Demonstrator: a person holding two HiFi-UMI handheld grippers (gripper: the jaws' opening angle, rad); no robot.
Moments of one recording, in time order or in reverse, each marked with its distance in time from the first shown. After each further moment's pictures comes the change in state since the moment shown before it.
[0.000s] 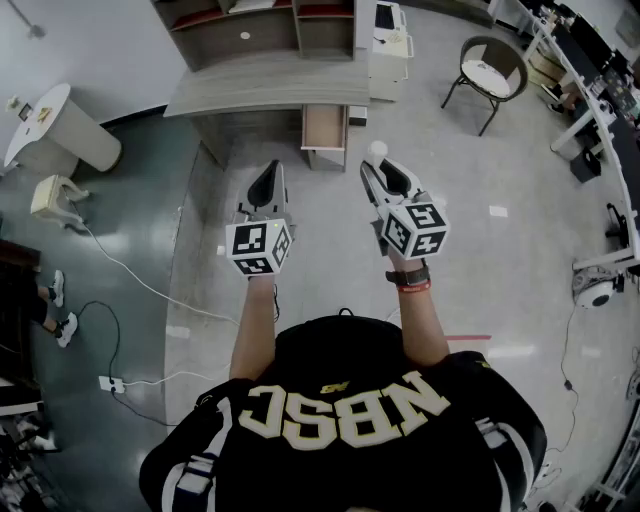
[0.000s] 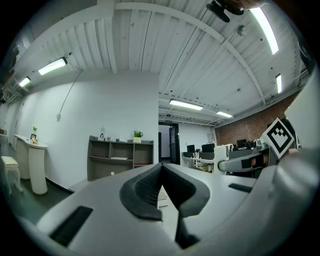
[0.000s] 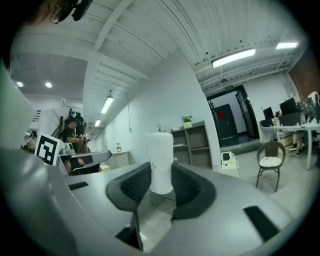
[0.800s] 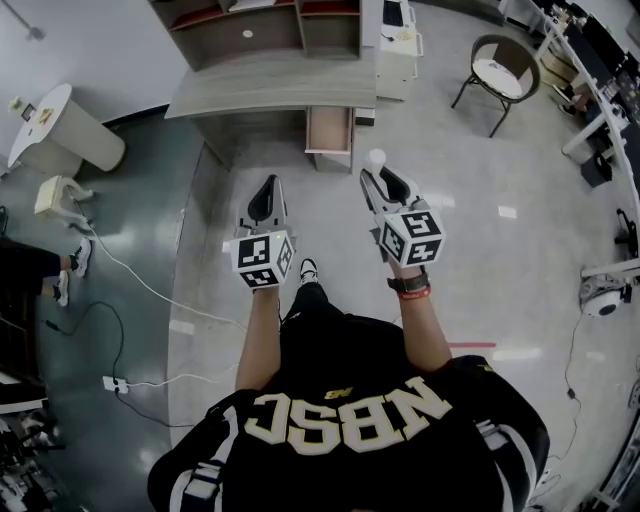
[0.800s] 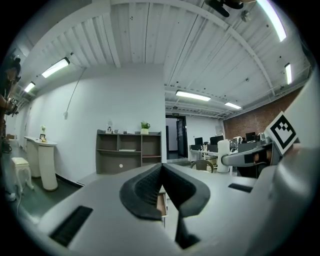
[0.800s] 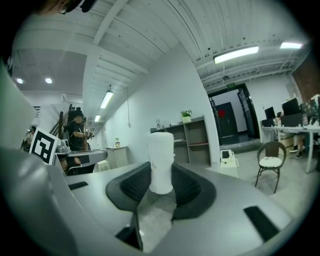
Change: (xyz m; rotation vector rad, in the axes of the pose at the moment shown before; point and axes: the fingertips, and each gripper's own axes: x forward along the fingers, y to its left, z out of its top) left arm 0.024 0.016 -0.045 0.011 0.074 0.096; right arm 0.033 -0.030 -0.025 -0.036 0.034 -0.008
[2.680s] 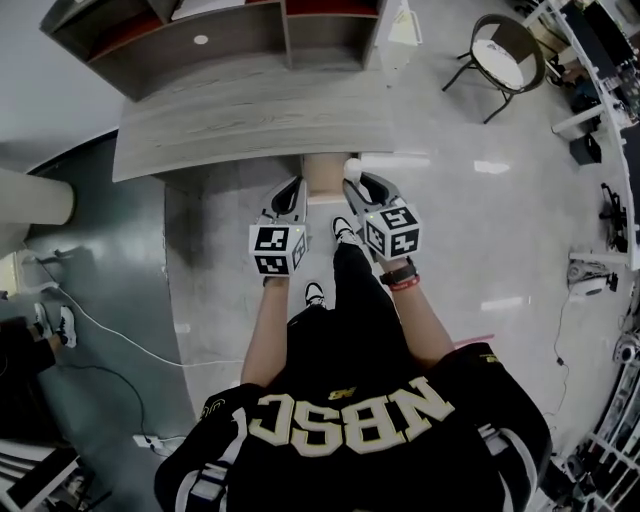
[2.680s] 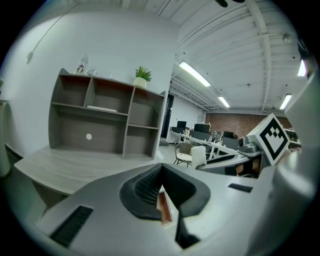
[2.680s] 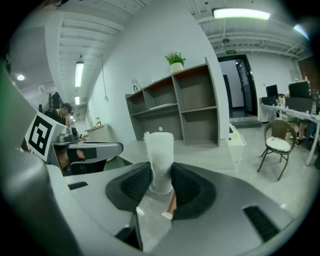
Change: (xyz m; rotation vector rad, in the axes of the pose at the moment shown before) left arm 0.360 0.119 -0.158 -0.157 0.293 -0.326; right arm 0.364 -0.119 -0.096 0.080 0.330 -0.083
